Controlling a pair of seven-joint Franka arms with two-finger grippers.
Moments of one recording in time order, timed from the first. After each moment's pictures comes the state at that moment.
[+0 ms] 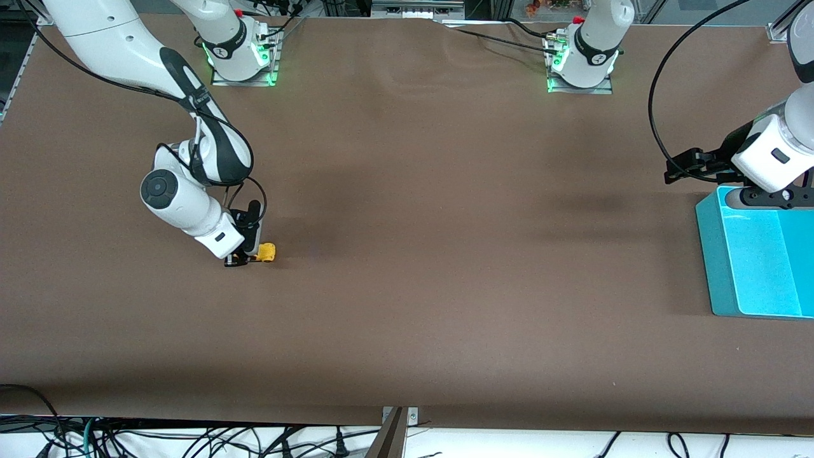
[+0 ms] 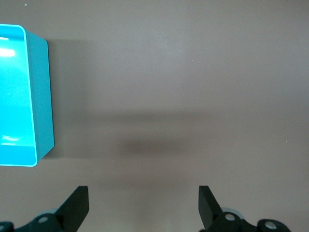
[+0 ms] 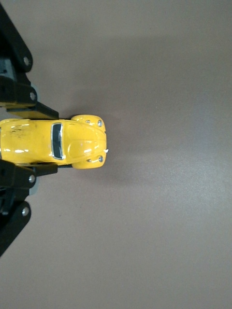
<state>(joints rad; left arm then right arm) -0.03 0.10 0.01 -1.59 -0.03 1.57 -0.04 -0.01 0.52 0.20 -2.03 -0.04 2.62 -1.39</state>
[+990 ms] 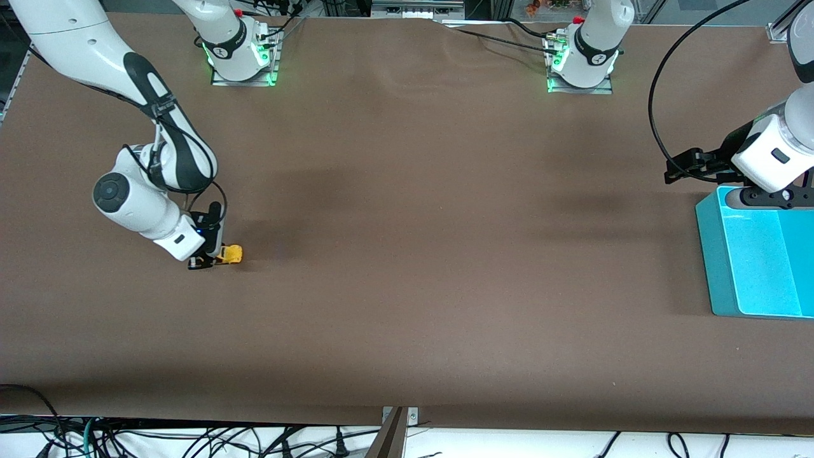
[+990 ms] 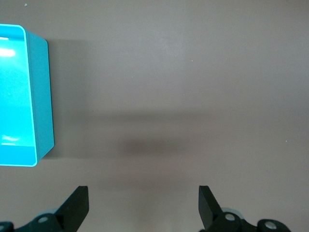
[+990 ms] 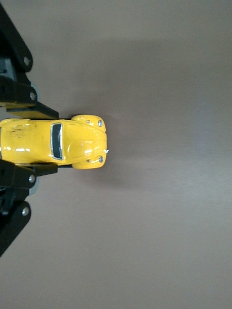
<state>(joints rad) -0.03 0.10 0.01 -1.59 -0.03 1.57 -0.04 -0.19 0.51 0.20 -2.03 -0.04 2.61 -1.60</state>
